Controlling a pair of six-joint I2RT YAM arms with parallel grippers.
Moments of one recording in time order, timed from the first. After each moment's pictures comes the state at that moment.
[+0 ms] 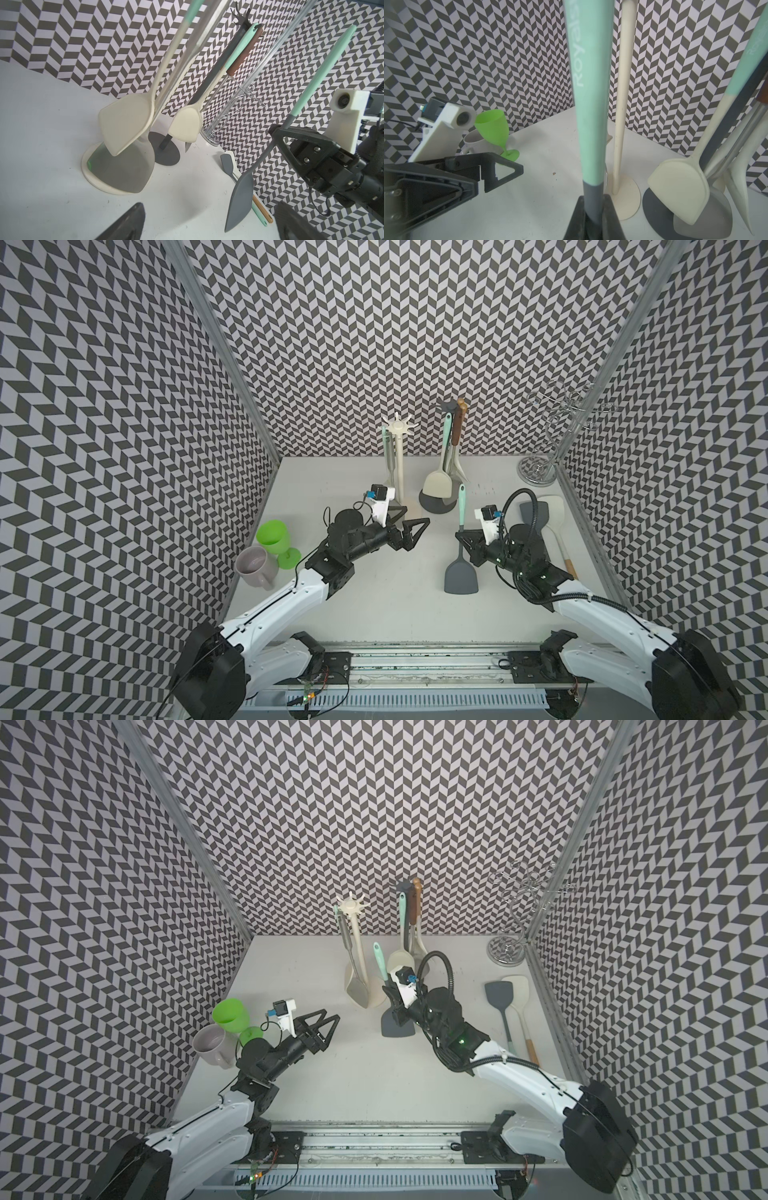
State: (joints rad) left arm -0.41 0.92 0.14 0.86 0.35 -0.66; right arm 0.74 1.18 0.75 0.31 -0.07 -0.01
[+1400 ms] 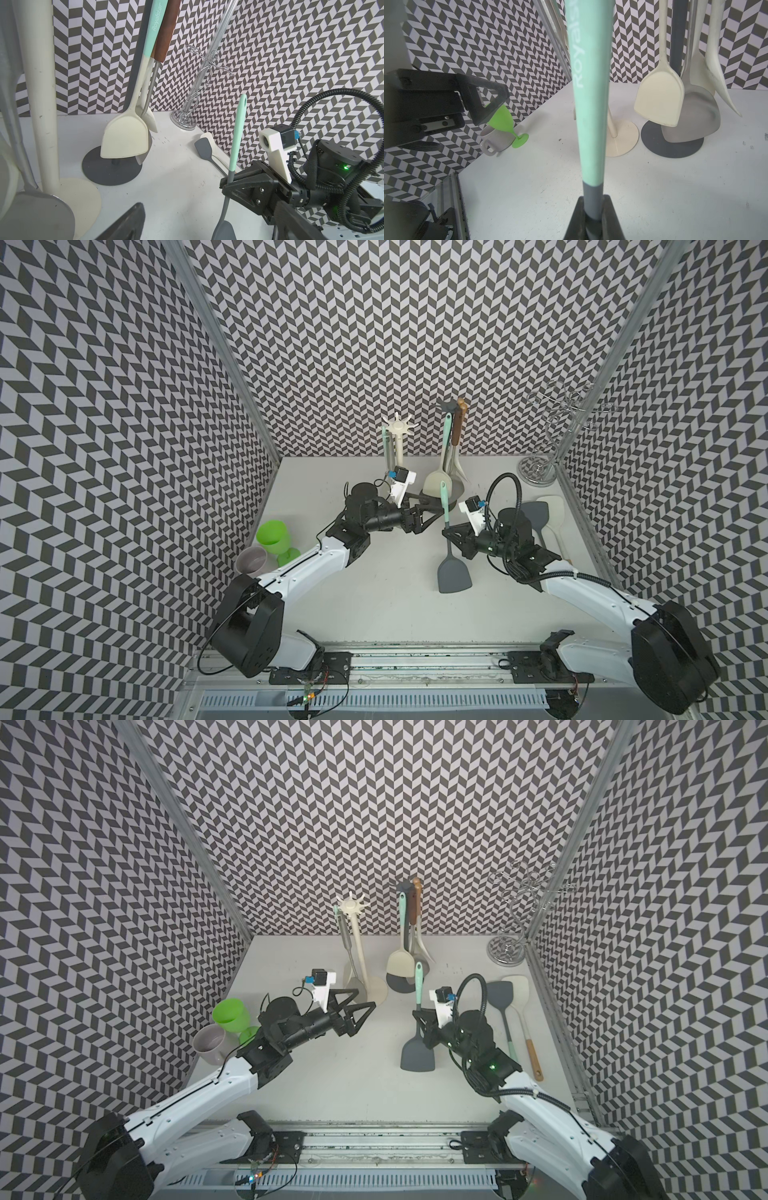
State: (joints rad) left arm -0.64 1.04 0.65 0.35 0.34 -0.45; right arm 0.54 0.95 0.47 0.24 -0.24 0.25
